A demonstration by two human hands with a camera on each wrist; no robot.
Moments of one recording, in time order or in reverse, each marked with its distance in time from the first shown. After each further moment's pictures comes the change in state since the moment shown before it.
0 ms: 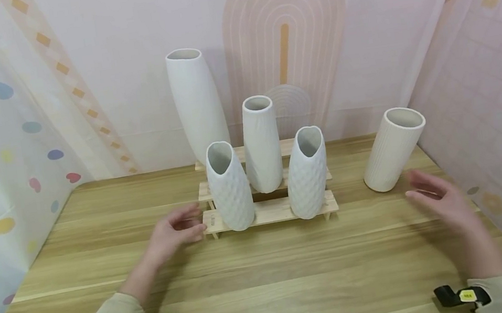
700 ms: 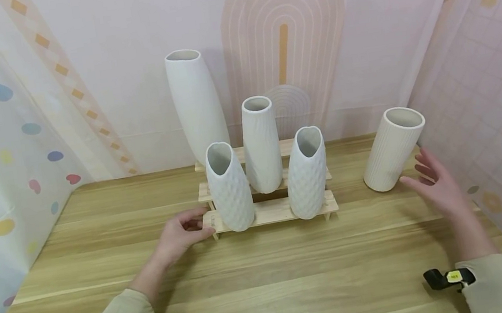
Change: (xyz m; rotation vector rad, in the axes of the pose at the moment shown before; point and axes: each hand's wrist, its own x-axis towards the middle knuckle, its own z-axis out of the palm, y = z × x) left_hand 0.008 -0.004 0.010 0.253 0.028 0.019; right_hand 0.030 -0.002 0.001 -0.023 0.056 0.082
